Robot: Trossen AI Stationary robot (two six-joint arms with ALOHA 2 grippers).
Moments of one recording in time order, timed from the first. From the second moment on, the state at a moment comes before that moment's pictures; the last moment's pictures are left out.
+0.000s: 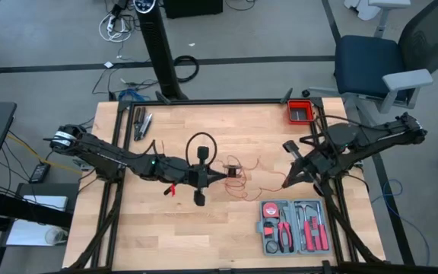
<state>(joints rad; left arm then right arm) -0.25 1.45 0.92 0.30 -0.28 0.38 0.27 0.81 0.90 -0.19 -0.33 -0.33</state>
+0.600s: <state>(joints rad) -0.25 1.45 0.92 0.41 0.31 0.07 0.25 0.94 0.90 0.04 0.25 -0.37</state>
